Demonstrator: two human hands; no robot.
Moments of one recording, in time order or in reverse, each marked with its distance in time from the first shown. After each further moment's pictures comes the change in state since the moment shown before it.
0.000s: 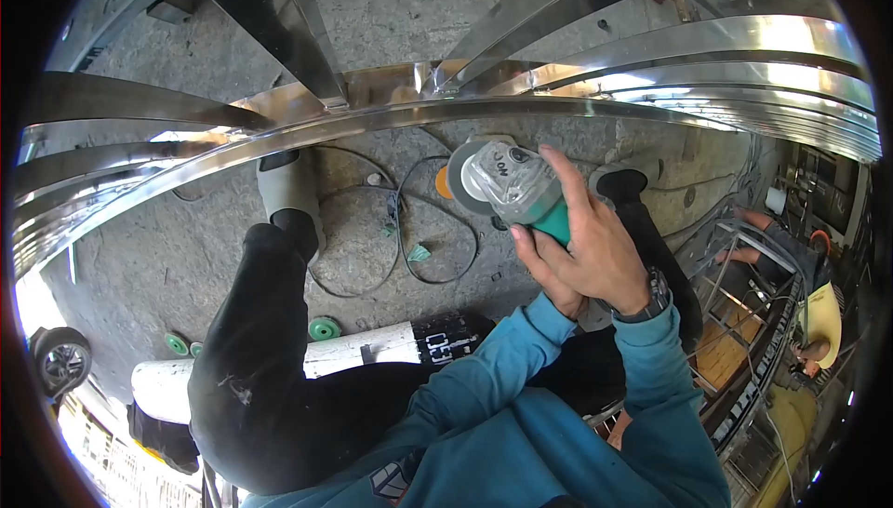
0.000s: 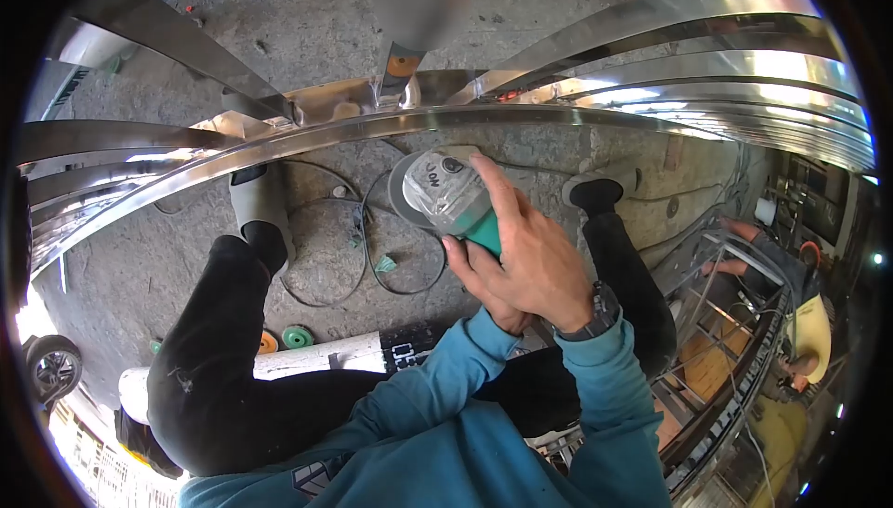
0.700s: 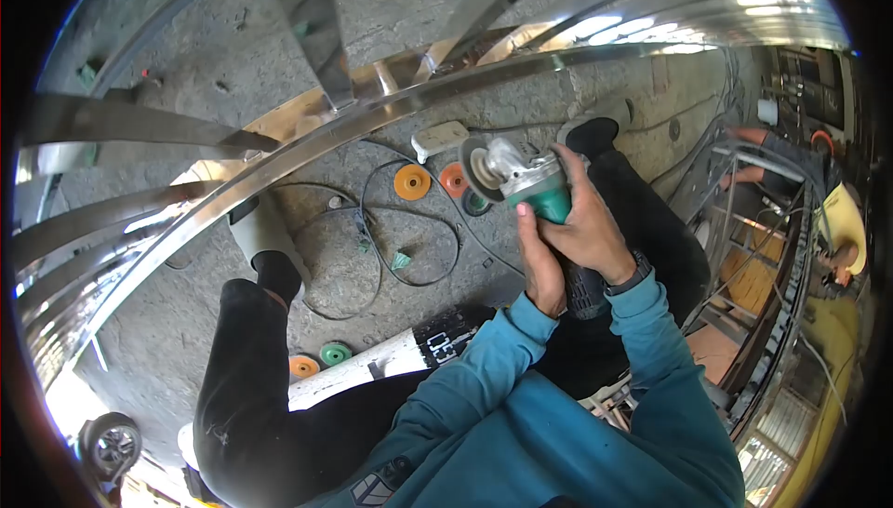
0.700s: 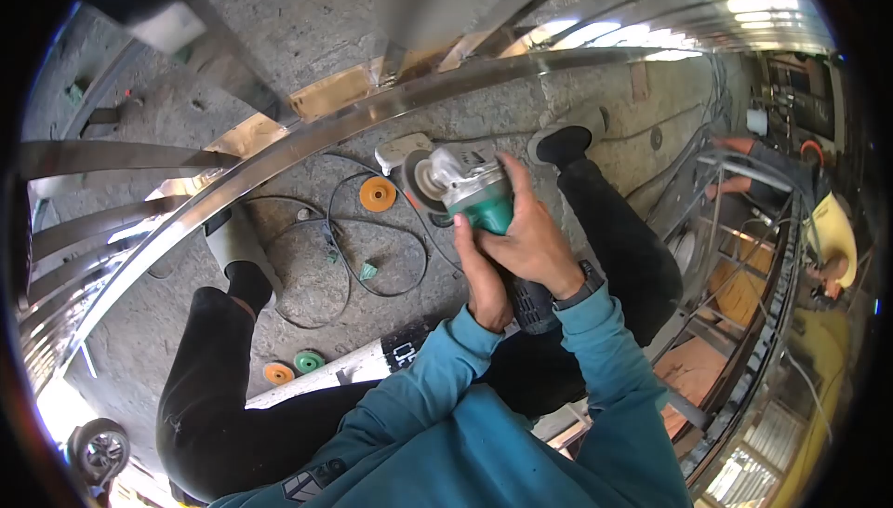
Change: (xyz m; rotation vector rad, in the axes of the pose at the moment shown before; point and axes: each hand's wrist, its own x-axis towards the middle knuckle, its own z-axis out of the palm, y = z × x) left_hand -0.016 -0.024 -0.023 0.540 -0.072 -0.255; right_hand -0.064 0.079 0.022 0.359 0.260 0.330
